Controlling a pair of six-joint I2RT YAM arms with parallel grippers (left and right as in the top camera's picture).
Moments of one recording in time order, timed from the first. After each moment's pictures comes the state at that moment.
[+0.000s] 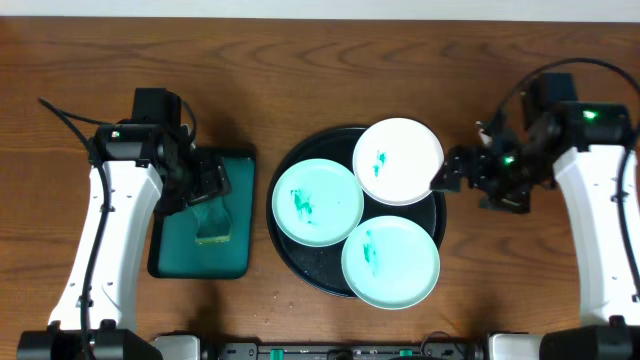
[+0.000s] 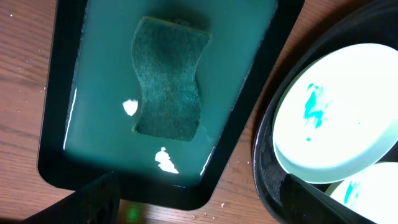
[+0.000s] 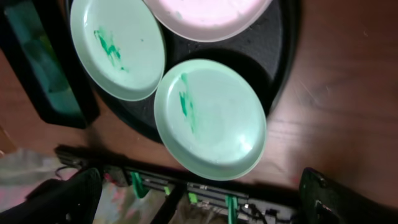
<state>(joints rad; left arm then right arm) 0.00 1.46 1.27 -1.25 0.12 -0.33 0.01 1.53 1.48 -1.51 -0.42 0.18</state>
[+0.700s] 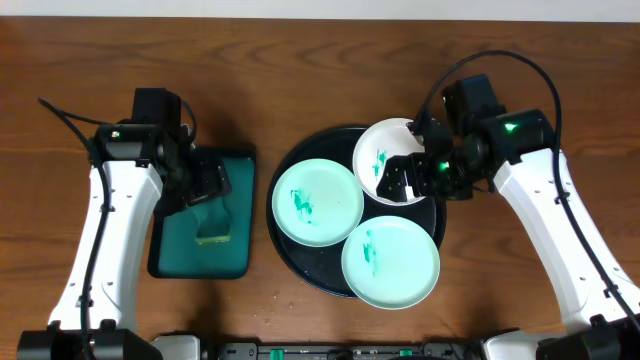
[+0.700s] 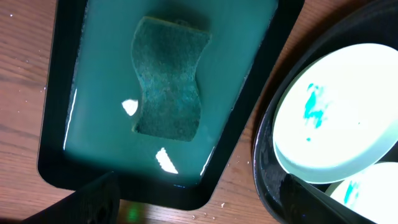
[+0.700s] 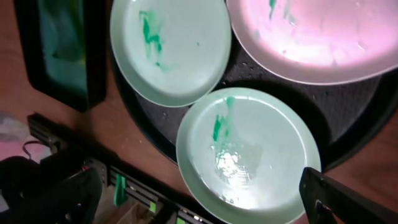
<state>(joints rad) 0.00 1.46 1.27 -1.25 0.12 -0.33 0.28 1.53 1.41 -1.26 -0.44 0.17</state>
